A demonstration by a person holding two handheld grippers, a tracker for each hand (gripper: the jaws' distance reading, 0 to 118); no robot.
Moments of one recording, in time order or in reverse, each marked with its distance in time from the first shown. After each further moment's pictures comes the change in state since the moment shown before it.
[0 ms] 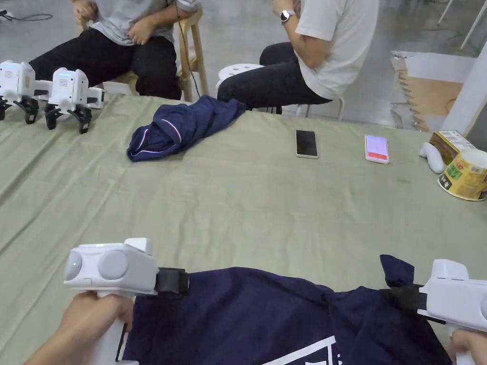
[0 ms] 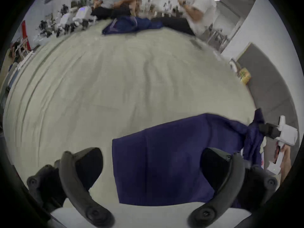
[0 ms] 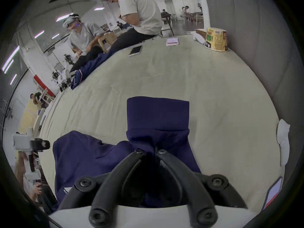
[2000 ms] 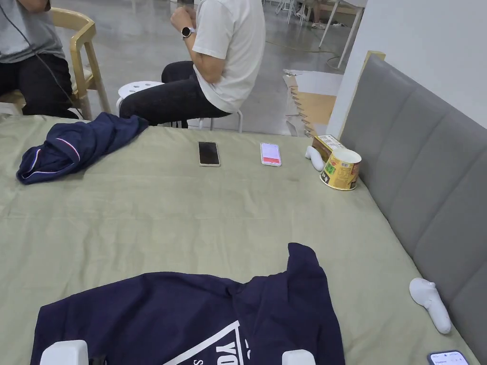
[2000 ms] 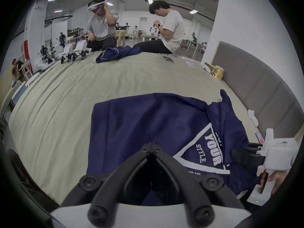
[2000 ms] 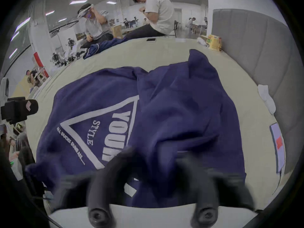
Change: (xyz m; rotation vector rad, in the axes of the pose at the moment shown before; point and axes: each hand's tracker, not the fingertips) left arm 0.106 -0.185 0.088 0.376 -0.015 -0.122; right arm -0.083 -0.198 0.060 0.022 -0.118 0.141
